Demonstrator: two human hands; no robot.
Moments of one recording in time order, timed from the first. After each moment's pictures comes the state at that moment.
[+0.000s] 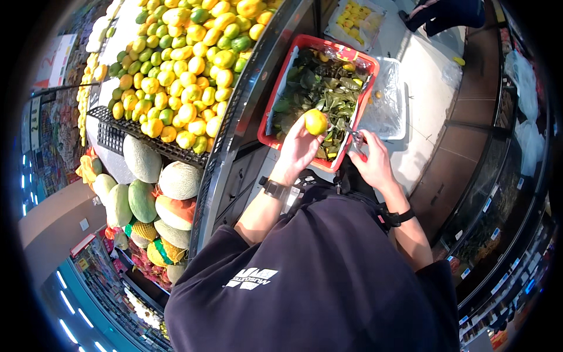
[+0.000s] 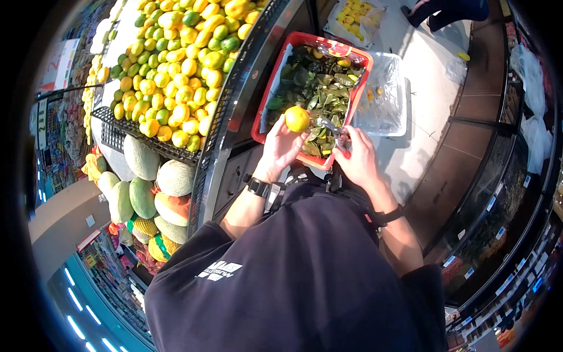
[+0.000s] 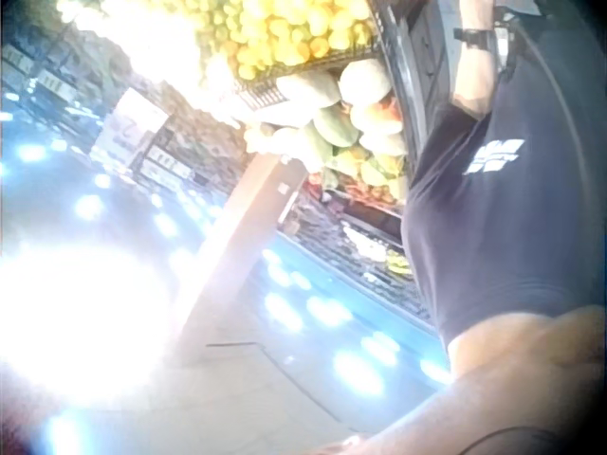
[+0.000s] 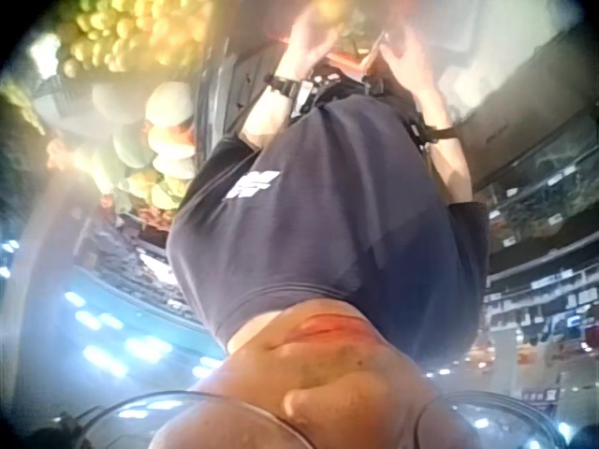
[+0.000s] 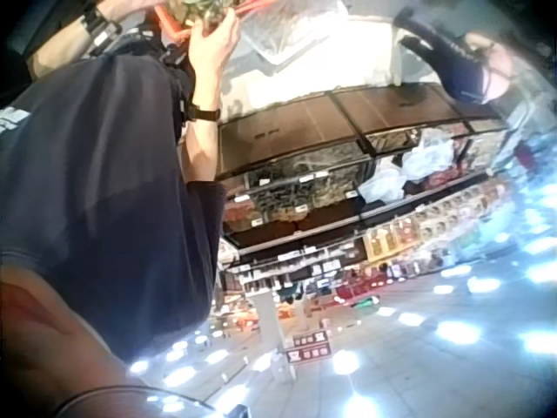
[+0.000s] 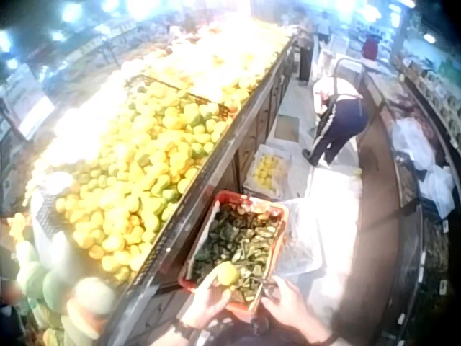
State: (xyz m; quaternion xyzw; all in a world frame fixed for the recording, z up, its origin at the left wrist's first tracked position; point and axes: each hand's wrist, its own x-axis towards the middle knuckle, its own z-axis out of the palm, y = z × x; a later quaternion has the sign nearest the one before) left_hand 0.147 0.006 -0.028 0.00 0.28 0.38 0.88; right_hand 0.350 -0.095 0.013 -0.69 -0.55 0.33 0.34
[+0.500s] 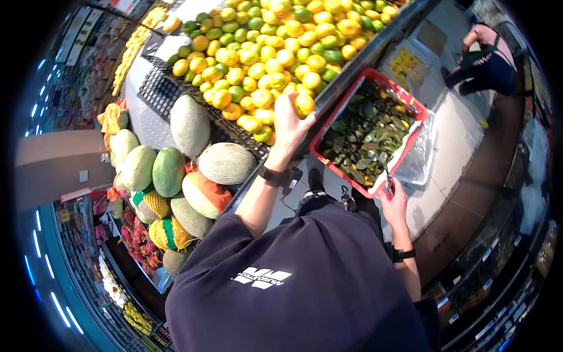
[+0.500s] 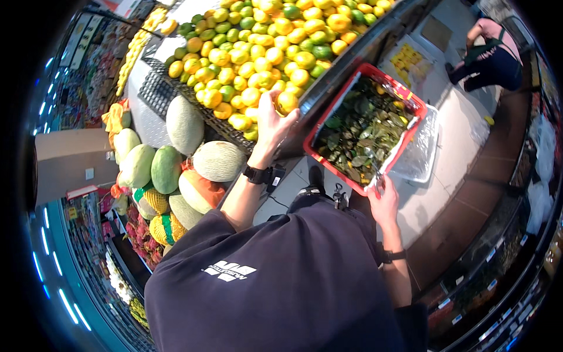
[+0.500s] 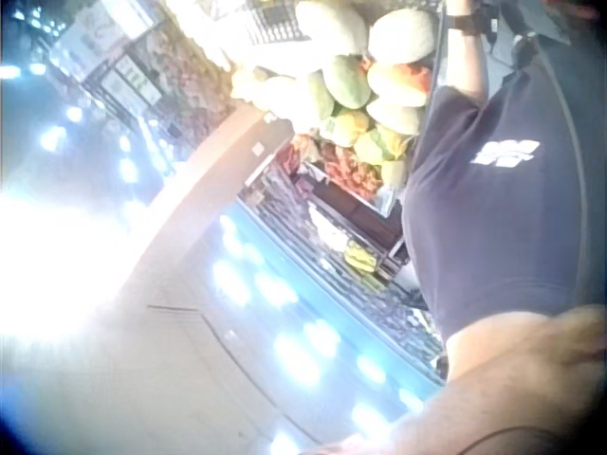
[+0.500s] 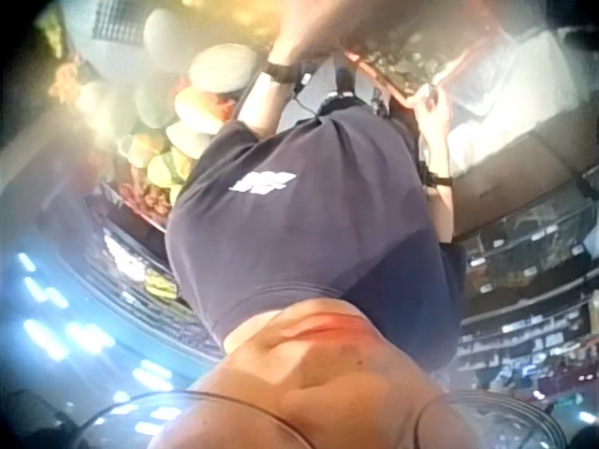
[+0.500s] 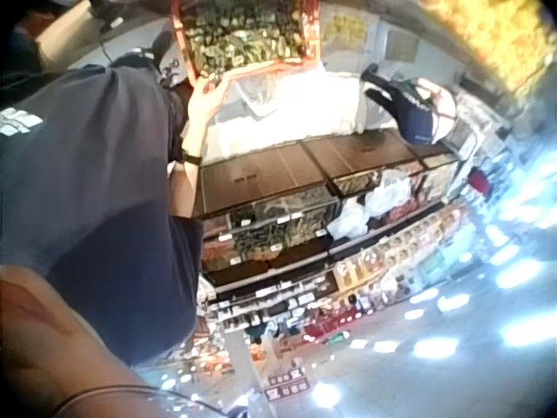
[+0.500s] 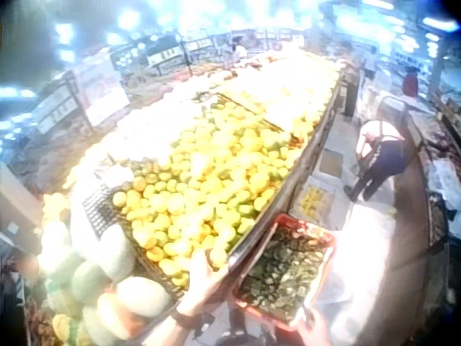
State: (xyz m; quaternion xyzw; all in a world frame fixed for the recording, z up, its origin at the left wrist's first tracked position) left_hand -0.032 0.095 0.035 0.68 0.59 0.39 0.20; right_hand 0.255 -0.132 -0.007 -0.75 -0.48 0.34 0.30
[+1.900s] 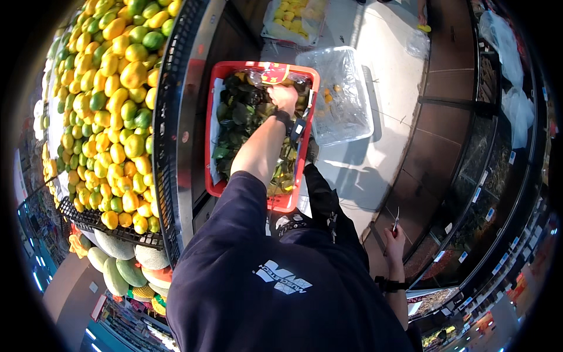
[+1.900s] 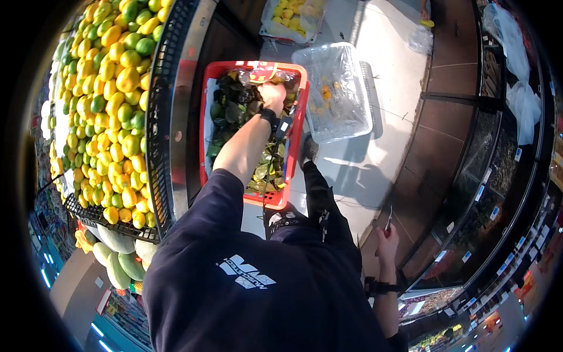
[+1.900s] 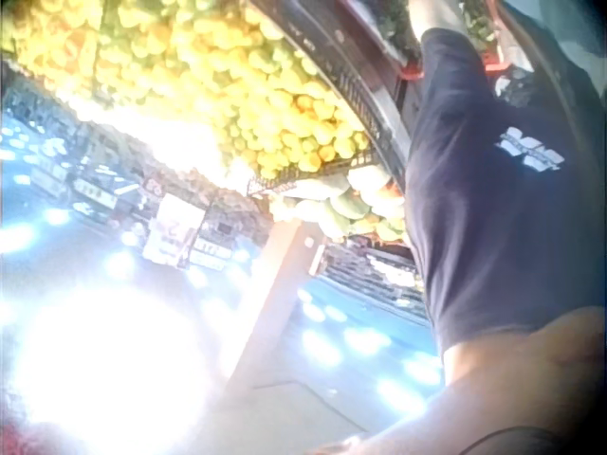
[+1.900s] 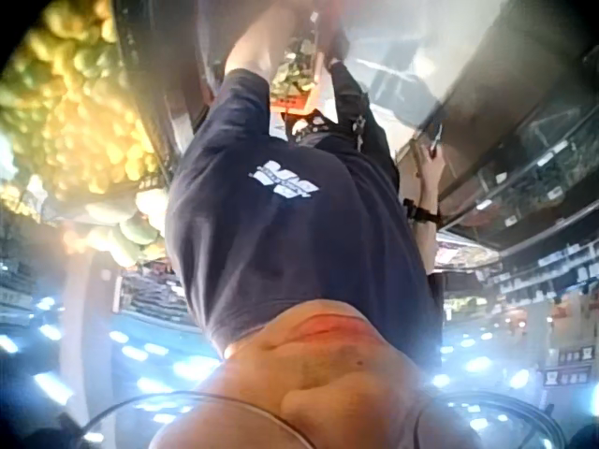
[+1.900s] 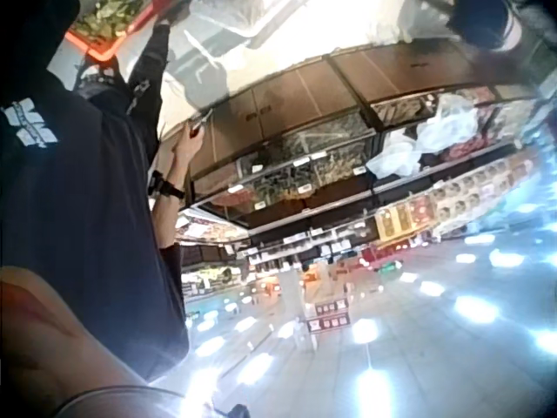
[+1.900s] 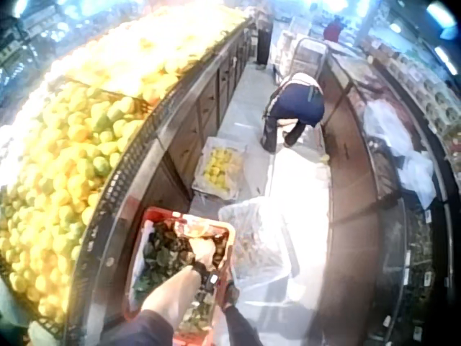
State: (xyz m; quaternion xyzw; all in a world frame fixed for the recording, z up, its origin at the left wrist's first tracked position) left_hand 0.401 0.186 -0.339 0.45 0.79 0.14 0.40; right_hand 0.495 -0.375 -0.094 -0.90 -0.03 0.35 0.26
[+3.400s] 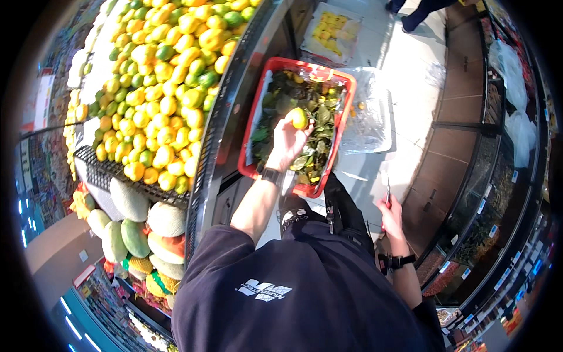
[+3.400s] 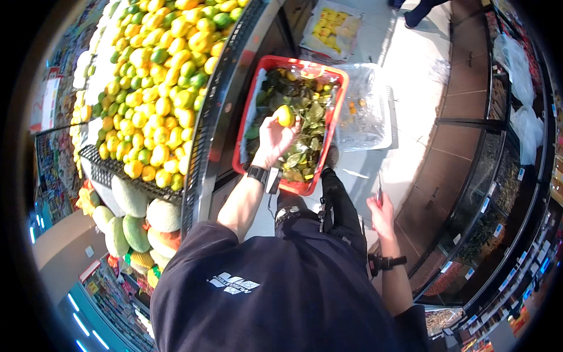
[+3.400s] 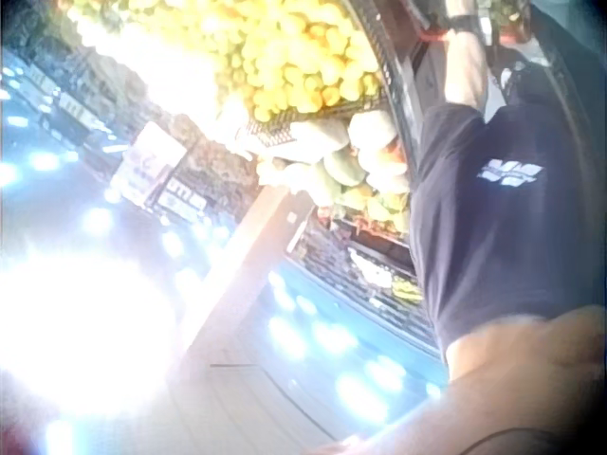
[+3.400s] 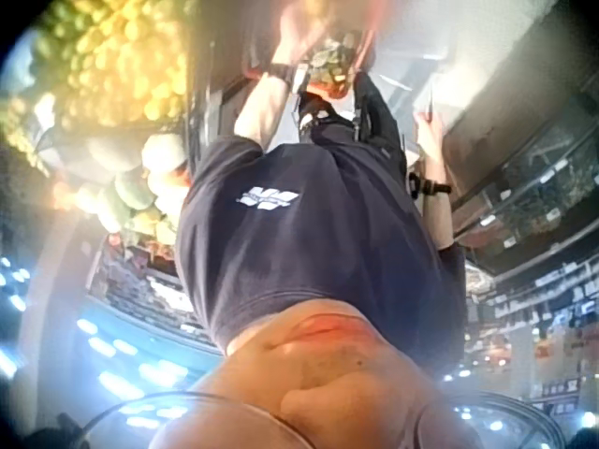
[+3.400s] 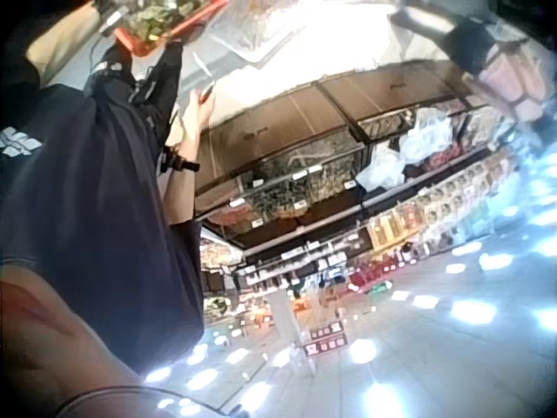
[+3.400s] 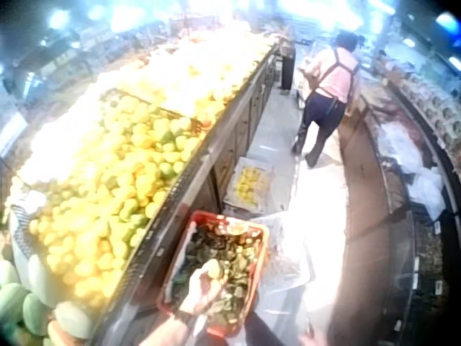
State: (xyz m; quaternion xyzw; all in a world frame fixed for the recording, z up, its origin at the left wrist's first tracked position) left_hand 0.212 0.093 -0.137 -0.05 0.23 0.37 0.90; right_hand 0.436 -0.241 -0.062 -0.81 -0.15 0.45 0.33
